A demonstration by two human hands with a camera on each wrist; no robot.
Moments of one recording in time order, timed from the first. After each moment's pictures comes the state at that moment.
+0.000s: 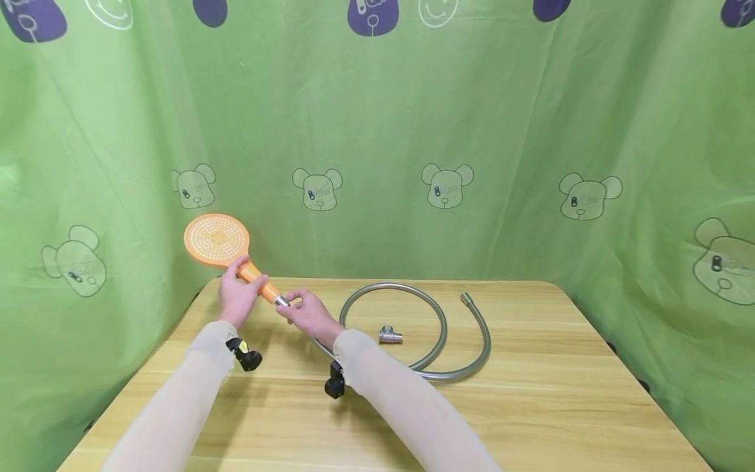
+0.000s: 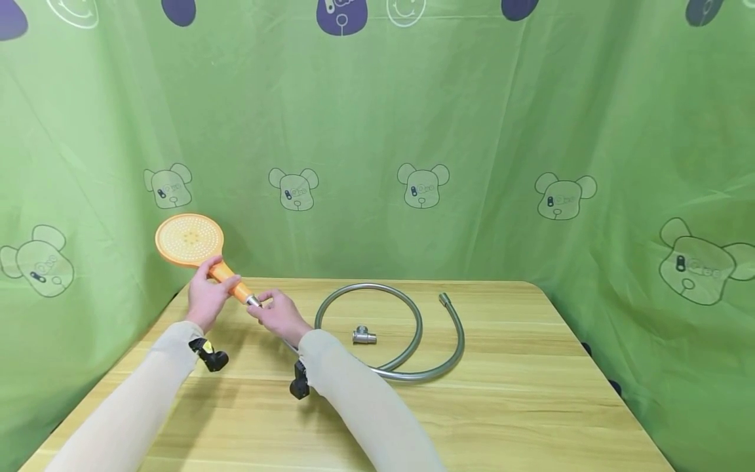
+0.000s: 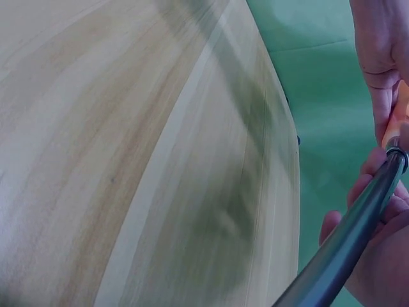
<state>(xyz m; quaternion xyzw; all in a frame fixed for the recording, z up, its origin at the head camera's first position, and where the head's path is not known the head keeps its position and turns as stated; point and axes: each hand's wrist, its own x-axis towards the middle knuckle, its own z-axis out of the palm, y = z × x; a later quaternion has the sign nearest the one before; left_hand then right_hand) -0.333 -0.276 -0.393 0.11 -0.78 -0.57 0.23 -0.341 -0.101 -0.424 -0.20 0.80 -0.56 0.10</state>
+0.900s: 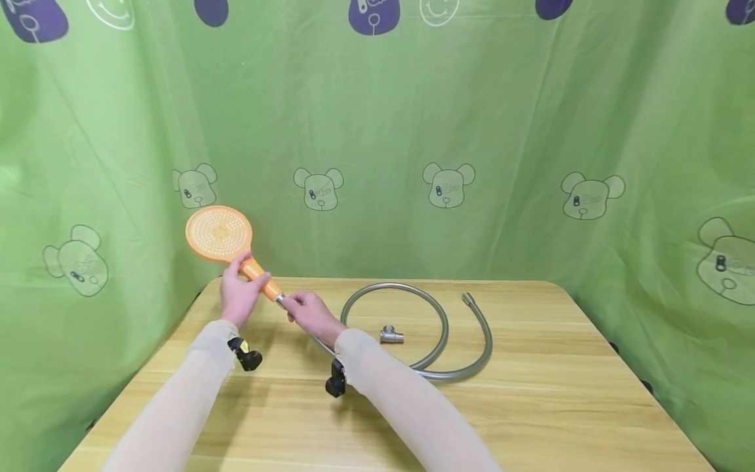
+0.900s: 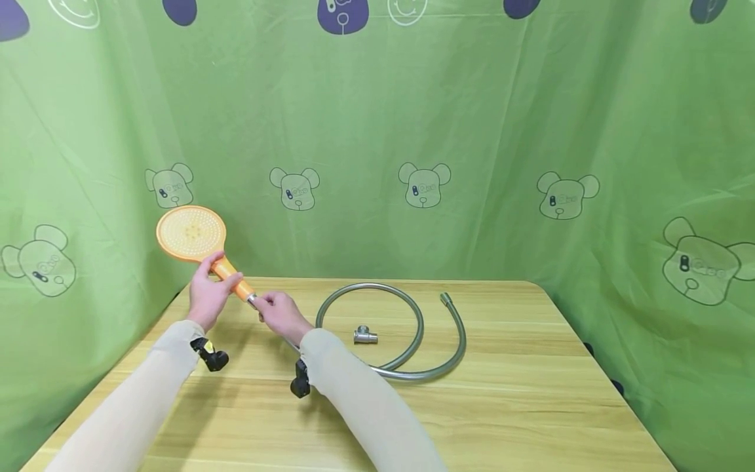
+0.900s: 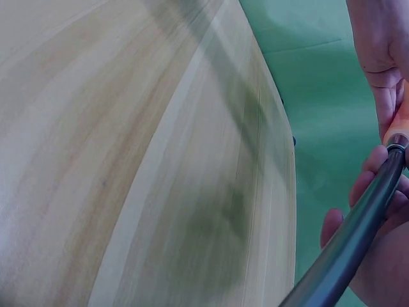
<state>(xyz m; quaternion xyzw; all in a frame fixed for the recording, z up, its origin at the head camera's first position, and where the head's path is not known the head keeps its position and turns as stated) -0.337 -0.276 -0.396 0.09 -0.78 -0.56 0.27 -0.346 -0.100 -0.424 -0.23 0.78 -0.57 0.09</state>
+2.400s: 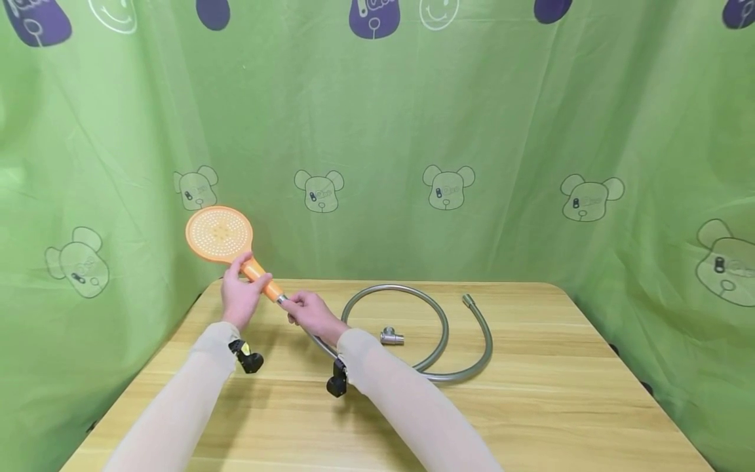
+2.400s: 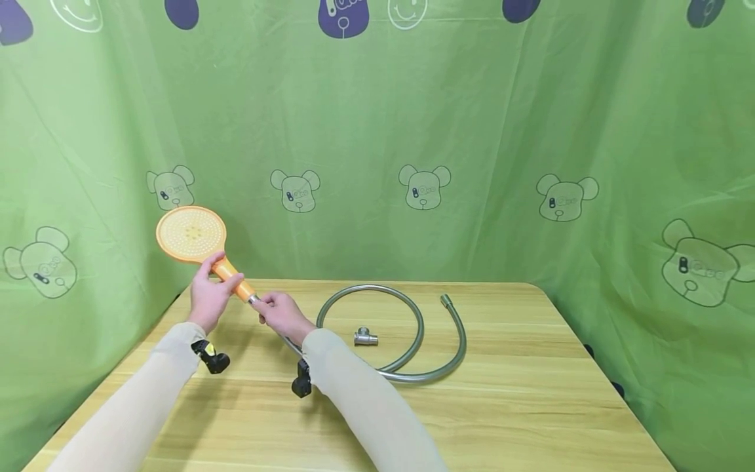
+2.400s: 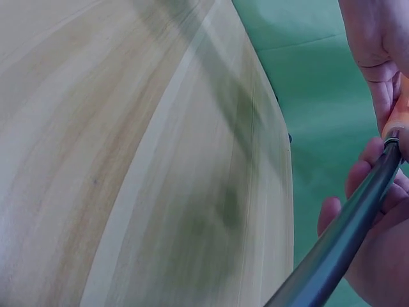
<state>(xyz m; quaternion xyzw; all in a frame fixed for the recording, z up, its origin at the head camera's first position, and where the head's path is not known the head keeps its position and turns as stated) -0.334 -0.271 -0.392 0.09 -0.77 -0.57 0.27 -0.348 -0.097 -0.423 -0.23 0.77 -0.58 0.11</state>
